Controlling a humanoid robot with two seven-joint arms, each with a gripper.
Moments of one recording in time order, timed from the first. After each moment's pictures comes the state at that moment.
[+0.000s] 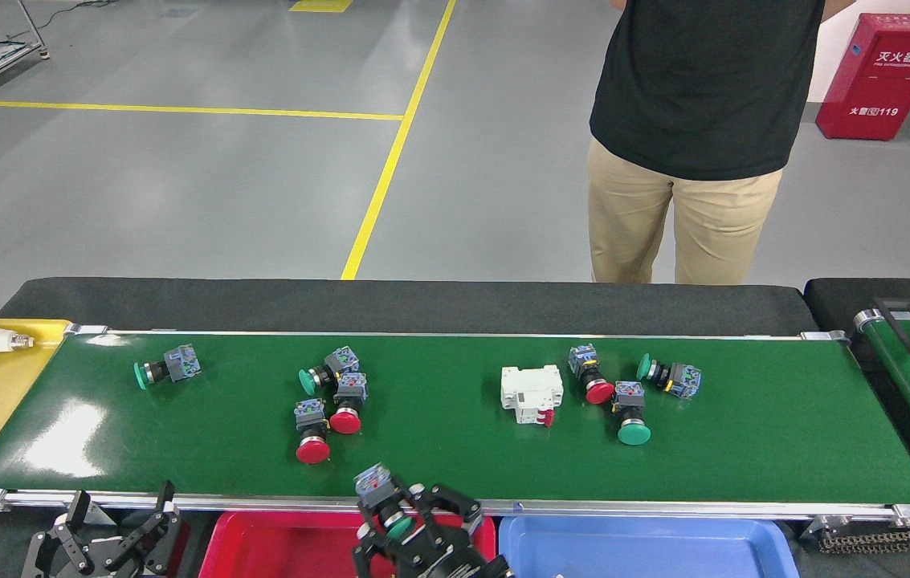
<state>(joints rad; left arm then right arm) 0.18 0.09 0.32 -1.53 -1.44 -0.32 0.17 -0.11 0.07 0.85 -1.60 1.46 0.16 0.31</state>
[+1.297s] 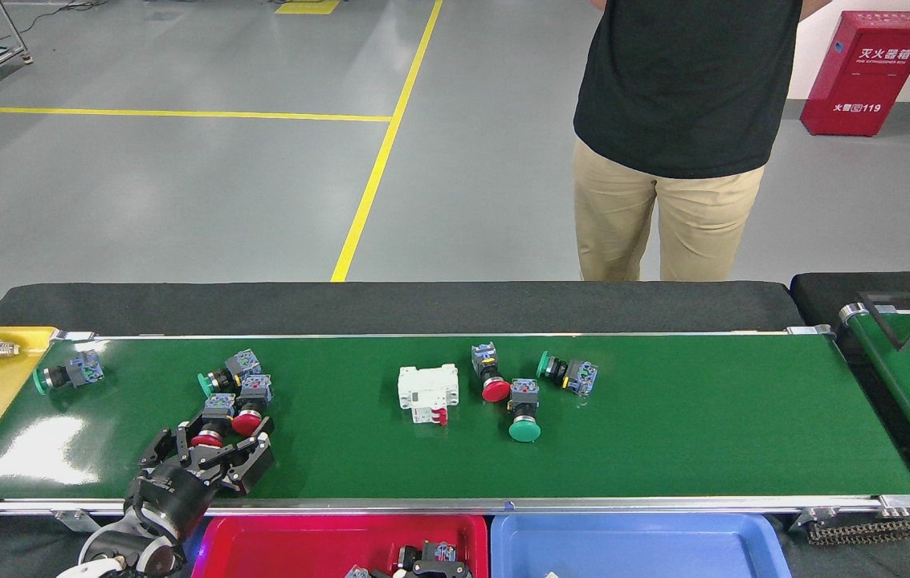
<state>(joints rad) -0.26 0.13 0.19 -1.09 -1.47 -0.49 -0.08 -0.04 -0.06 0.84 -1.68 1.42 -0.16 0.33</state>
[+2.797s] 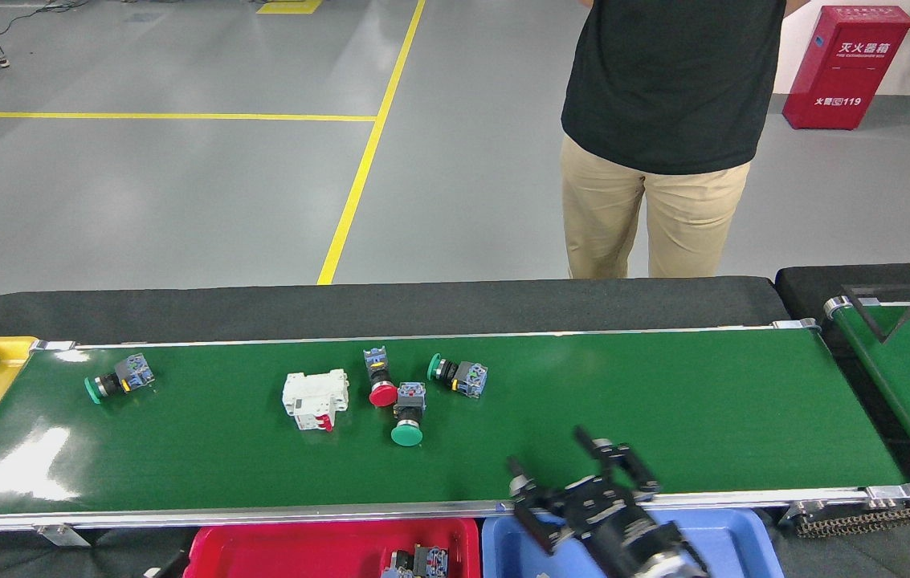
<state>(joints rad) 0.38 -0.03 0.50 -1.74 -1.37 -0.74 -0.03 0.10 -0.09 -0.05 -1.76 1.16 -0.21 0.22</state>
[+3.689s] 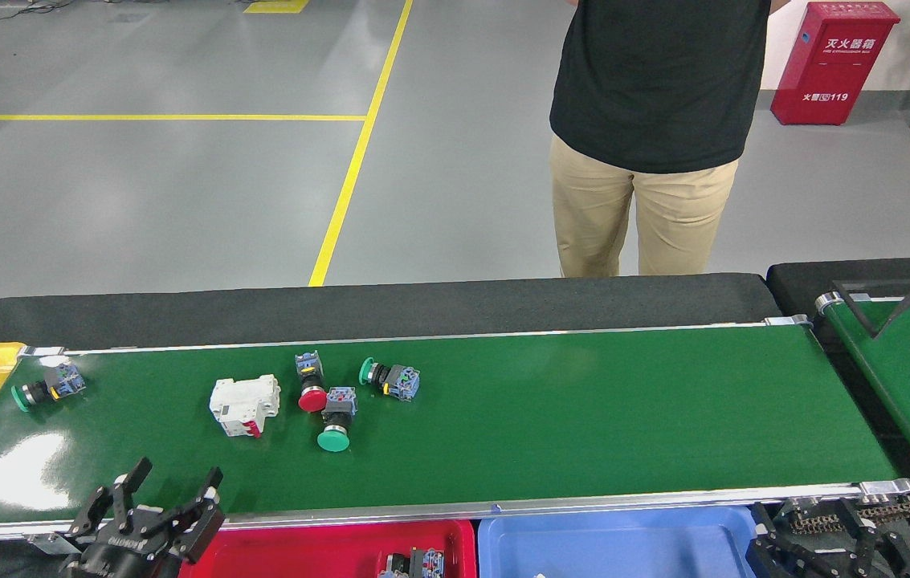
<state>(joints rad) -0.07 0.15 0.28 -1.28 -1.51 -0.53 0.04 0.29 -0.06 -0.31 -1.76 1.33 -0.28 0.16</state>
